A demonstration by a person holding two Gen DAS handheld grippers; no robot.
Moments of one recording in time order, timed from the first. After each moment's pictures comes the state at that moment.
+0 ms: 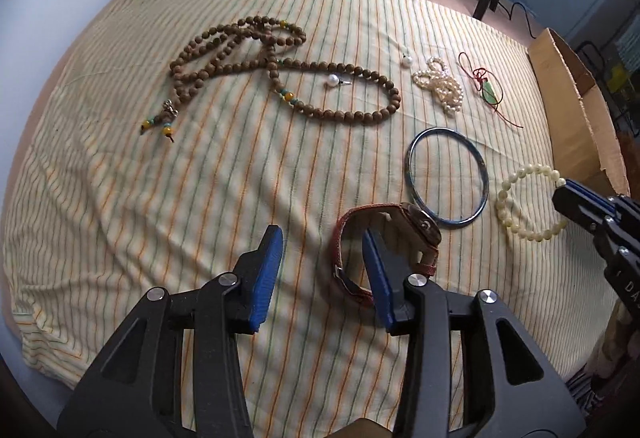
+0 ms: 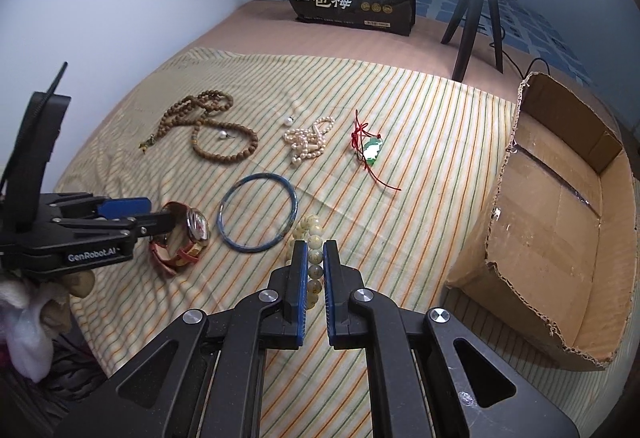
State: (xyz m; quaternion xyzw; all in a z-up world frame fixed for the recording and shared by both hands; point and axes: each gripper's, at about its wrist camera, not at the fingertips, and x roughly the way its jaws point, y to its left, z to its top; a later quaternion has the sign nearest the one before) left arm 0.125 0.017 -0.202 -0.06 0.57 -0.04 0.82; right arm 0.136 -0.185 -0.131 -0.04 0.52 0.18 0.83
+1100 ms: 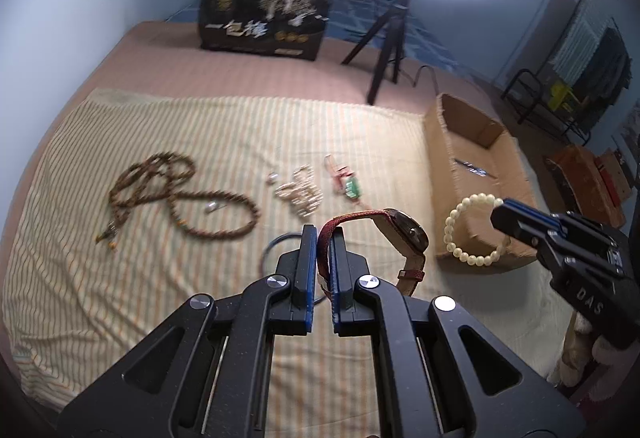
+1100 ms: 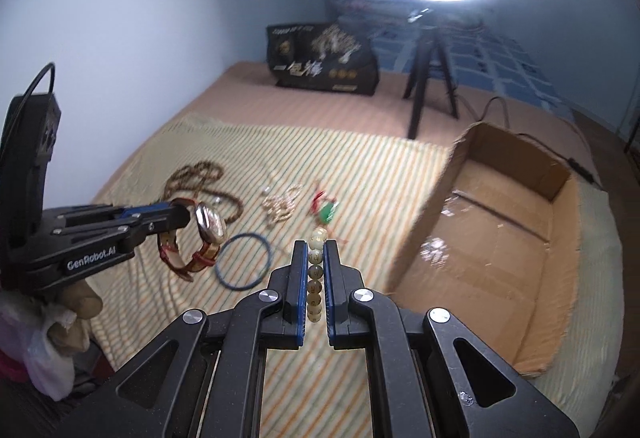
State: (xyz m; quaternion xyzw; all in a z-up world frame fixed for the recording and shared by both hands) left arm 0.133 -0.053 -0.110 -0.07 0.45 -0.13 0.88; right arm 0.132 -0.236 -0.067 0.00 0.45 0.16 0.88
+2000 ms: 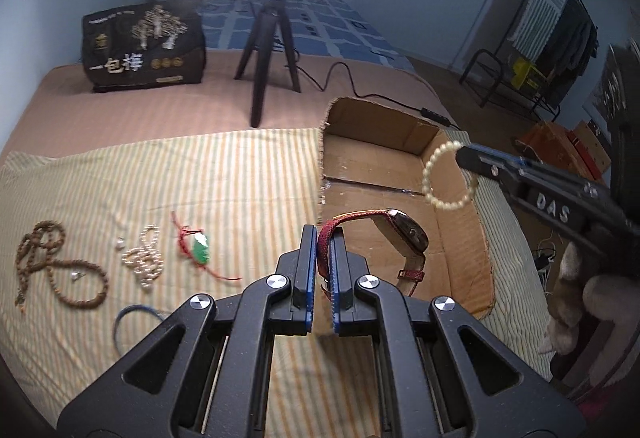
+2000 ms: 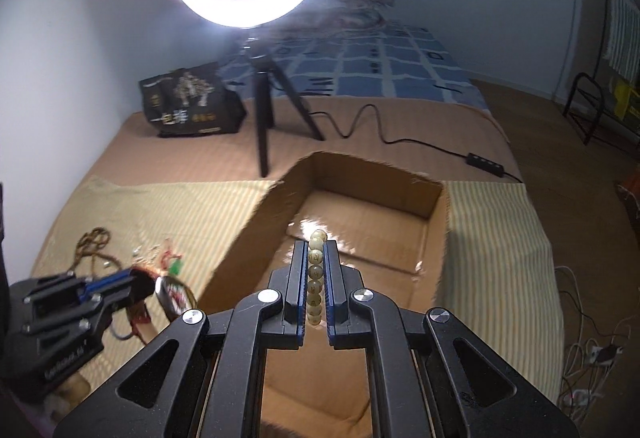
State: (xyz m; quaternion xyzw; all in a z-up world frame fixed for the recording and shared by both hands) left arm 0.175 -0.199 -0.110 -0.04 0.44 -0.20 0.87; right arm 0.194 -0.368 -0.060 0.03 0.44 0.03 0.90
